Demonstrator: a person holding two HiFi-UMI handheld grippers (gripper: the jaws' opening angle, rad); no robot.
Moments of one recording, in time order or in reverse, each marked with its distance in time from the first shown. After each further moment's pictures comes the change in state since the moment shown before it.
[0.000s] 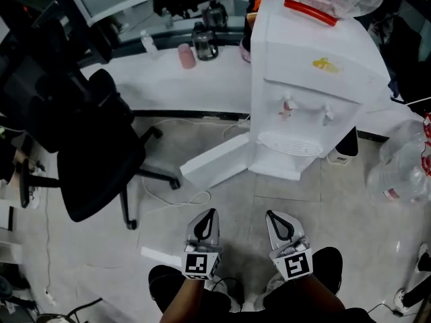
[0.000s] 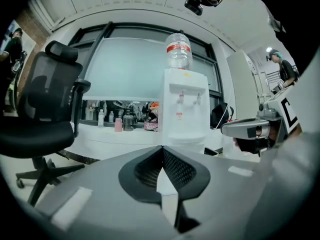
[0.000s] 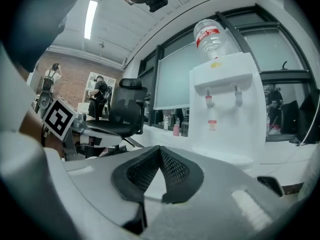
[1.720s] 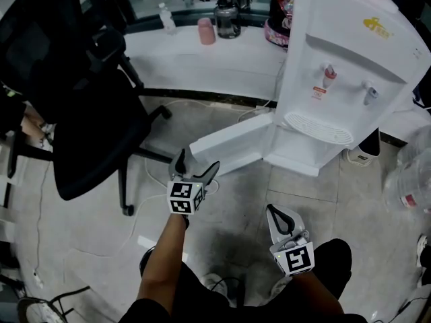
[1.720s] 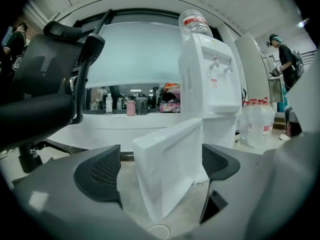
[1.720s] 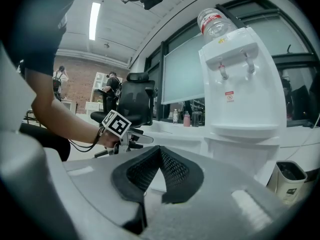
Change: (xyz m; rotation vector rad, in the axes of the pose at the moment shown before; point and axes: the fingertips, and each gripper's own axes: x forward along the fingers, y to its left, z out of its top) left arm 0.108 0.155 -0.109 0.054 0.124 0.044; right arm 0.035 0.051 -0.099 0.037 0.013 0.089
